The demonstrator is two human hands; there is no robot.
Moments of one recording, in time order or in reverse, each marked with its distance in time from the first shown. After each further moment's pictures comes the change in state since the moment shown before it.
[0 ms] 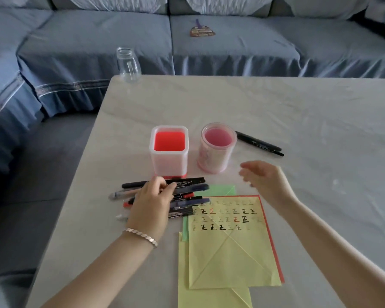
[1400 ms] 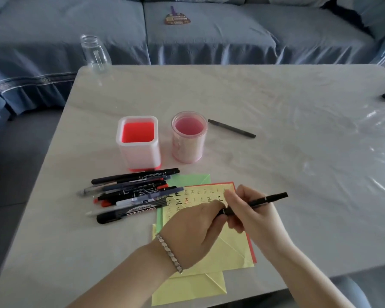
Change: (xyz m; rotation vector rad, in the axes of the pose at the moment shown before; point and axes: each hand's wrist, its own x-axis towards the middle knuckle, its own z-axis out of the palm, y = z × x) left_hand -0.010 0.109 0.002 -0.594 -0.416 0.283; right_hand -0.095 -0.004 -0.013 0.420 -0.068 0.038
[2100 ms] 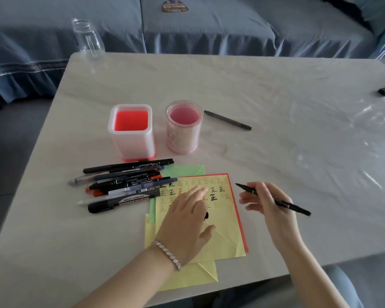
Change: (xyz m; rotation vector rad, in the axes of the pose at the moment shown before) left_hand -0.015 -0.025 0.045 0.544 0.106 -0.099; right_hand 0.009 0.050 -0.044 0.075 0.259 -0.035
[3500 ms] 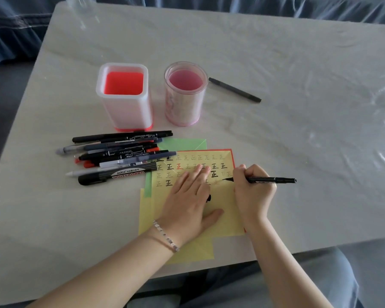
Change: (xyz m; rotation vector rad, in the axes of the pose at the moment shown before) left_hand -0.001 0.007 0.024 -0.019 -0.137 -0.044; right_hand 0.014 0.054 0.039 -0.291 0.354 -0.199
